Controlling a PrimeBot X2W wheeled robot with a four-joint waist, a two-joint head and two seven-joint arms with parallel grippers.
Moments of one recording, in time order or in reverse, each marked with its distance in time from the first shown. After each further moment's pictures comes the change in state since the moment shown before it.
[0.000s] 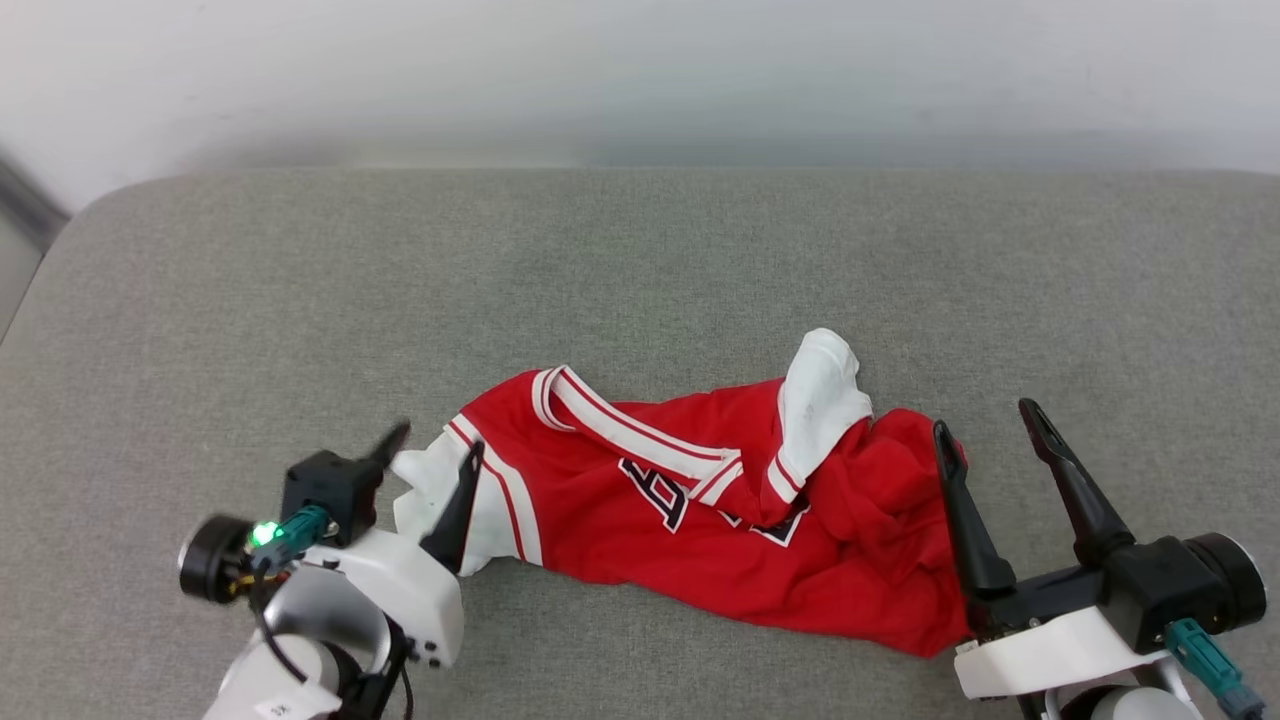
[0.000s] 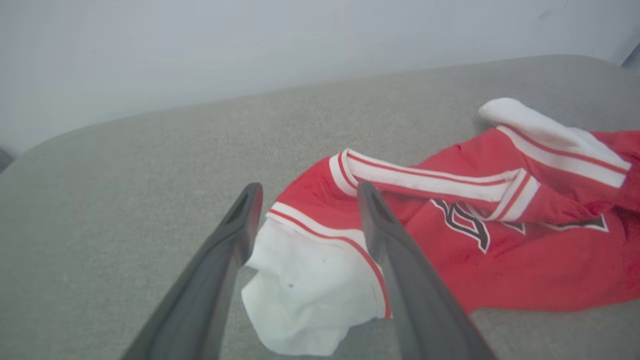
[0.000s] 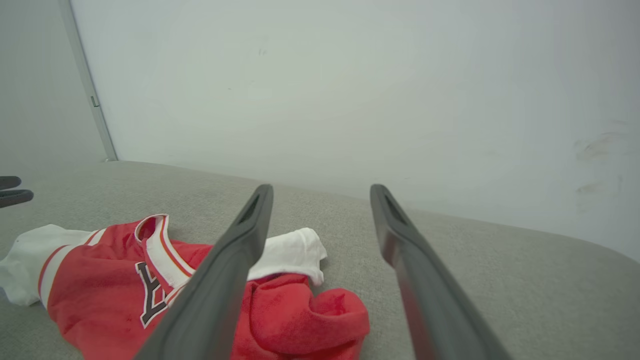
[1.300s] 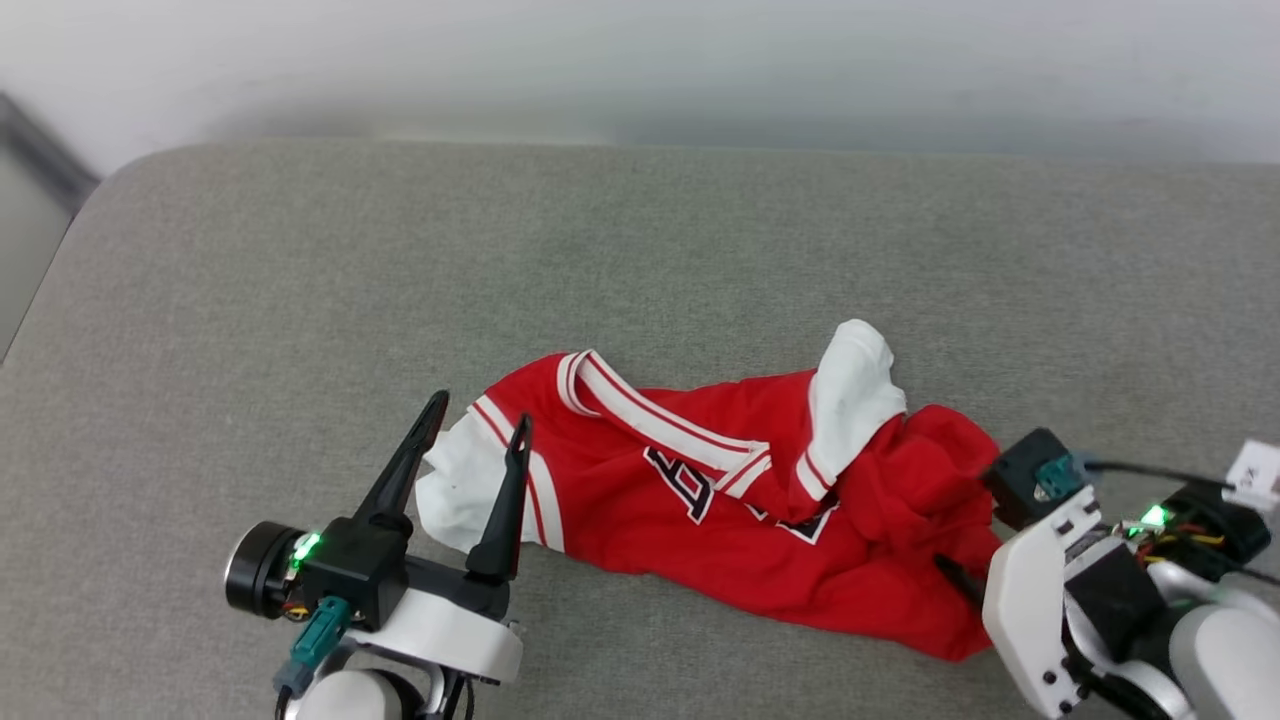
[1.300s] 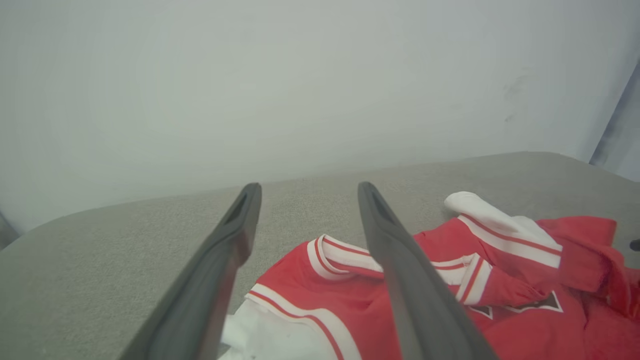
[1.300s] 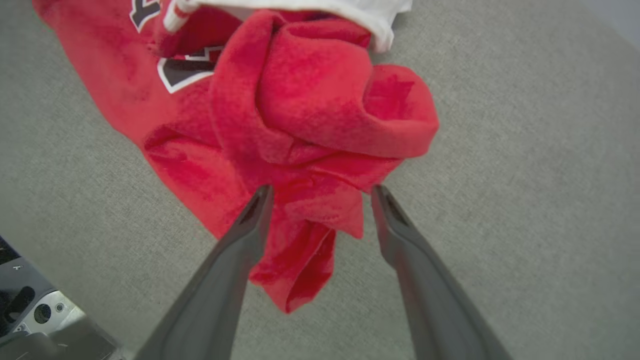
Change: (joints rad) left arm 0.090 -0.241 0.160 -0.060 0.257 -0.136 -0.361; right arm -0.167 -0.419 0.312 -0.096 0.330 0.000 1.024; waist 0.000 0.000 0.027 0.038
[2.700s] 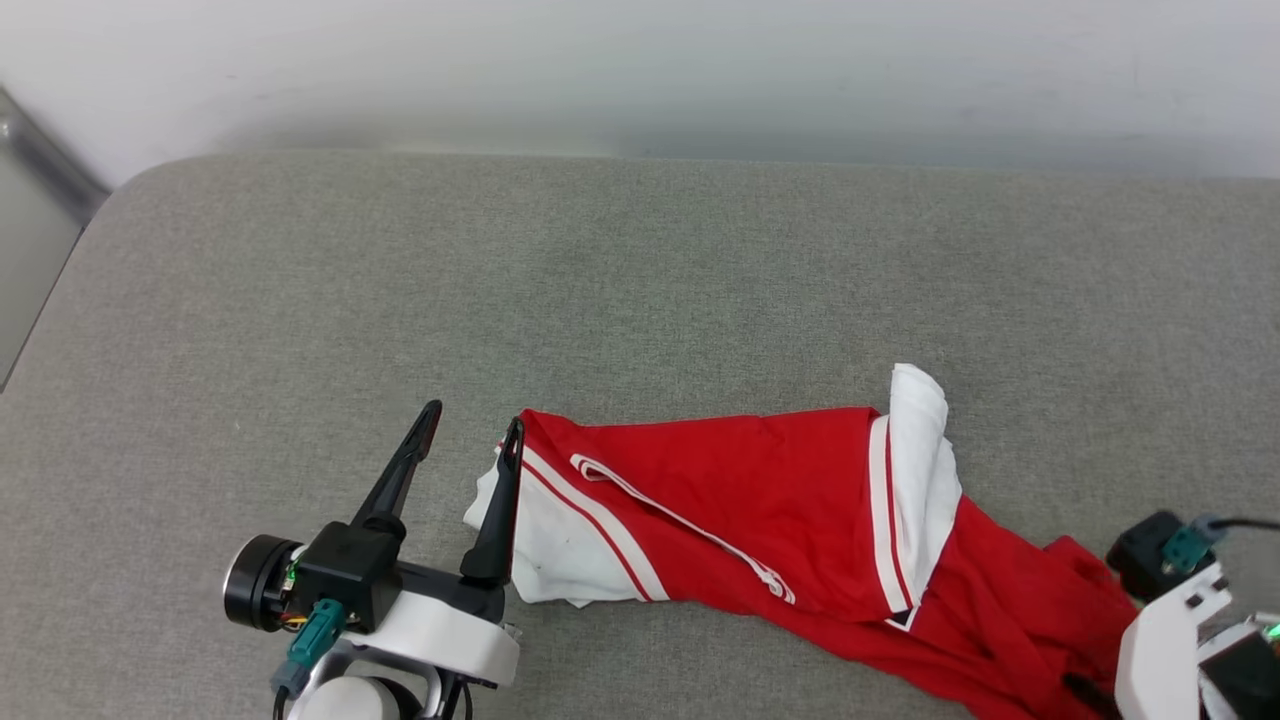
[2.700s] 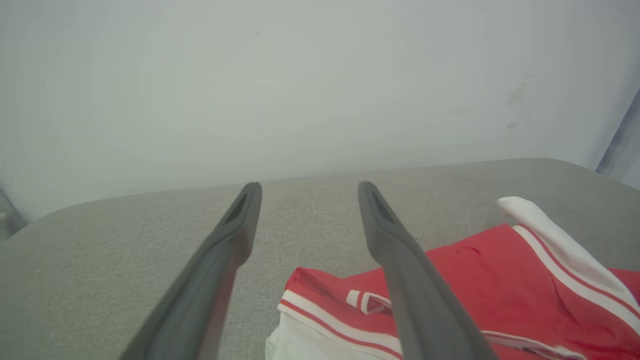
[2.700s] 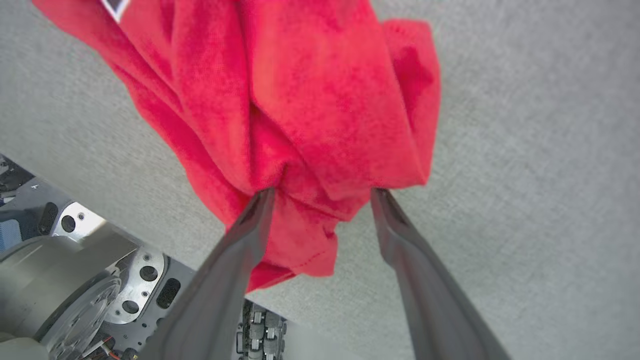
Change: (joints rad) left arm 0.005 -0.053 0.053 0.026 0.026 -0.040 0.000; right arm 0.176 -0.184 -0.098 0.013 0.204 0.000 0.139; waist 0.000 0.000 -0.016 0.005
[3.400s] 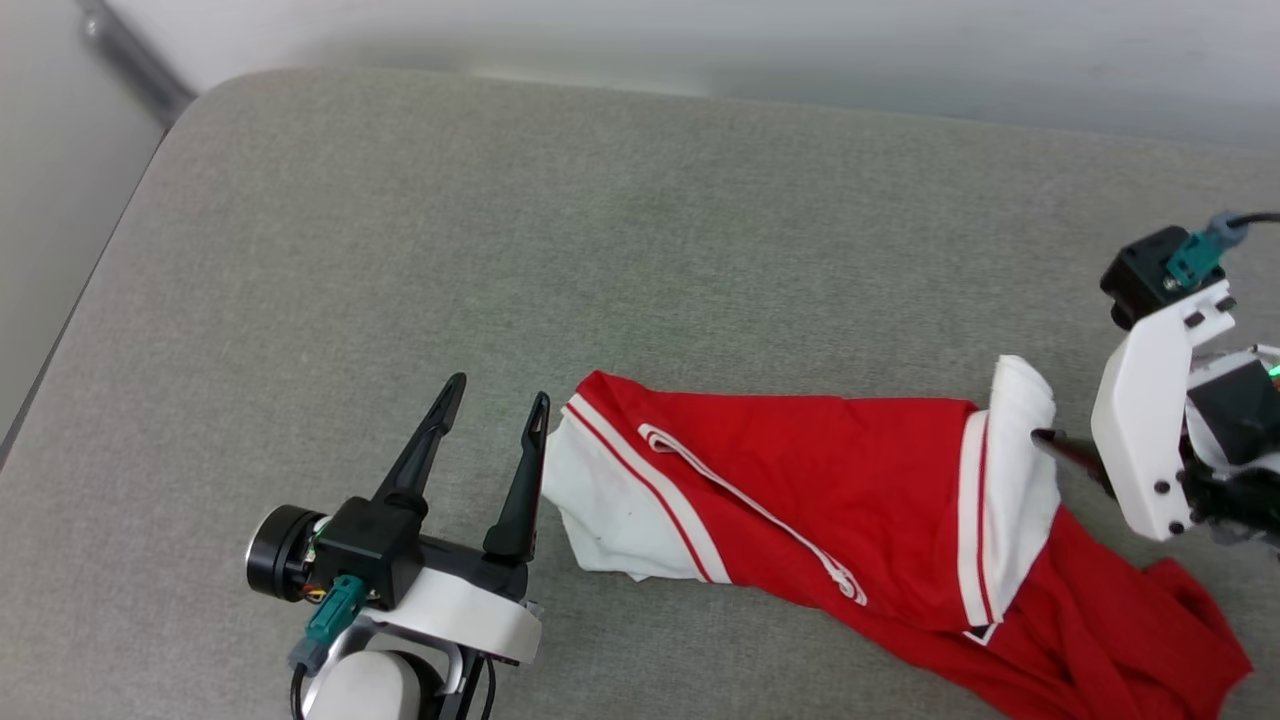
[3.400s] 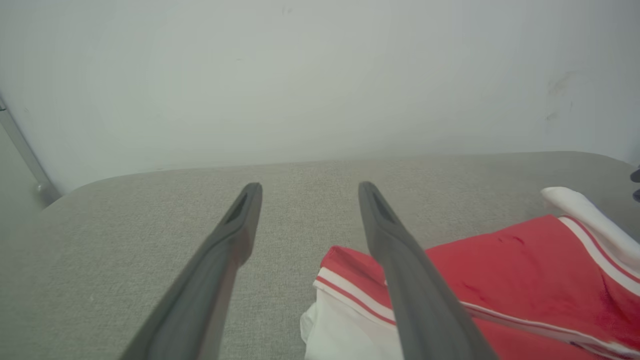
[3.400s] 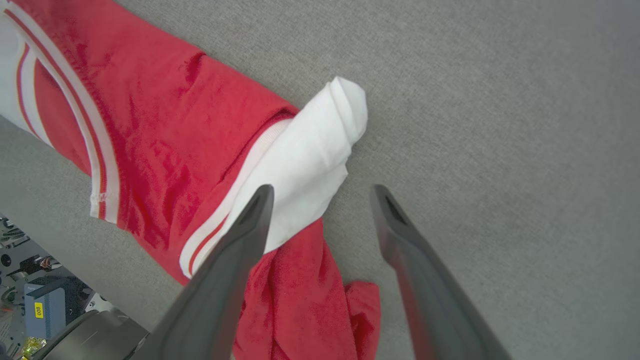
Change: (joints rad) left arm -0.042 -0.011 -0.026 0.005 -0.009 -0.001 0.000; right arm -0.446 0.151 -0.069 0.005 0.021 0.000 0.328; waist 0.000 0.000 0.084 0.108
